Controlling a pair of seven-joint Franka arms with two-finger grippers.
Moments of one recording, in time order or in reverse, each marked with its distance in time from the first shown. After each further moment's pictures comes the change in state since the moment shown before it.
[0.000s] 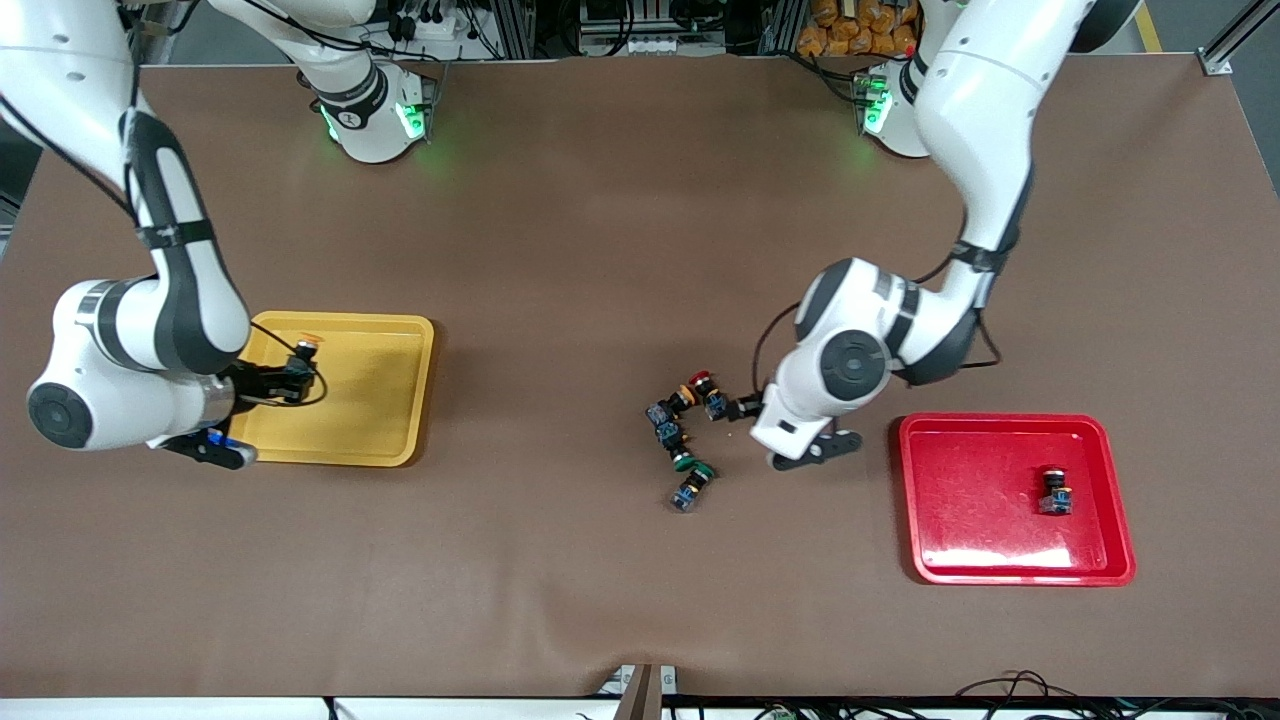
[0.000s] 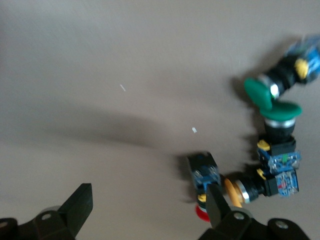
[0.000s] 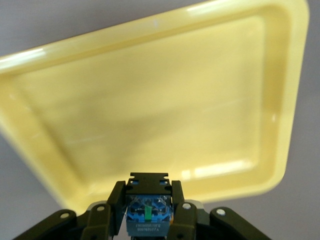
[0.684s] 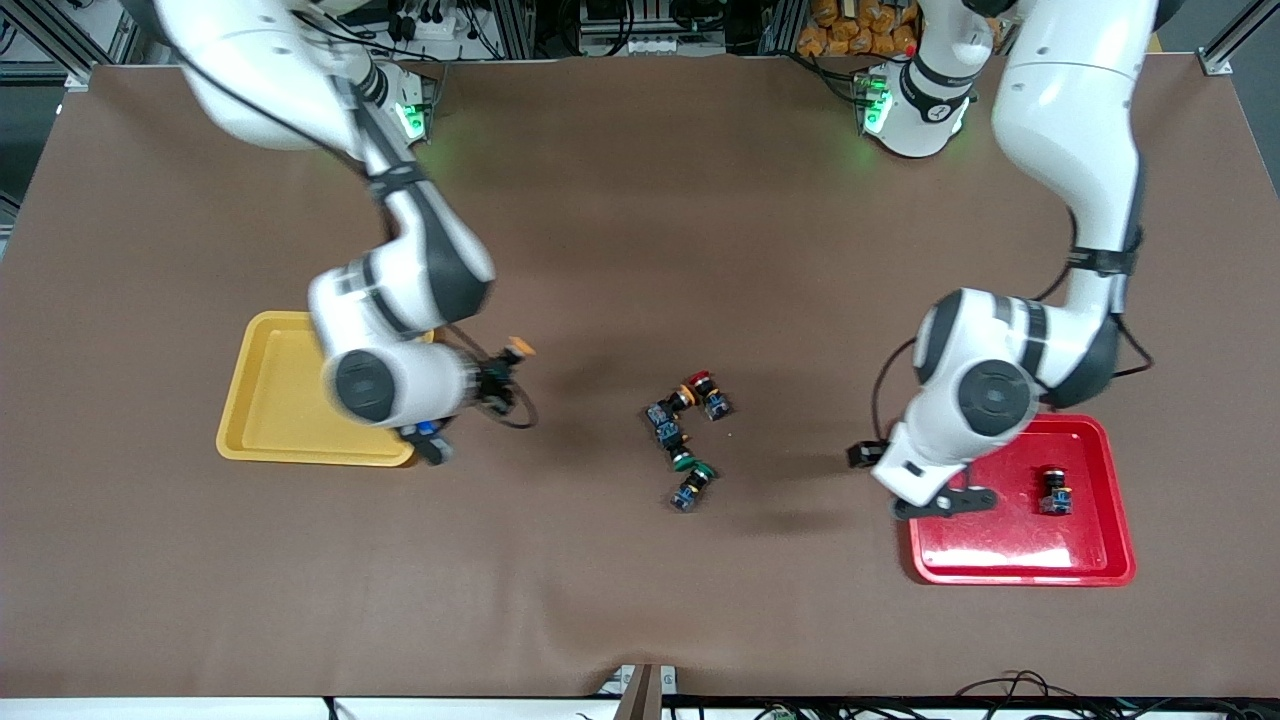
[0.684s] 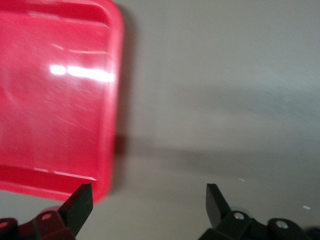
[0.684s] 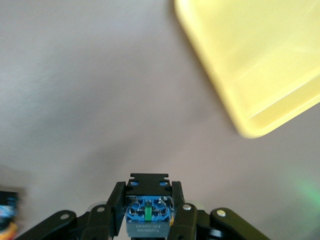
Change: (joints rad) left arm 0.087 -0.052 0.132 0.027 0.163 -0.002 0.270; right arm 0.426 0.082 0.003 0.321 0.124 -0.173 0.766
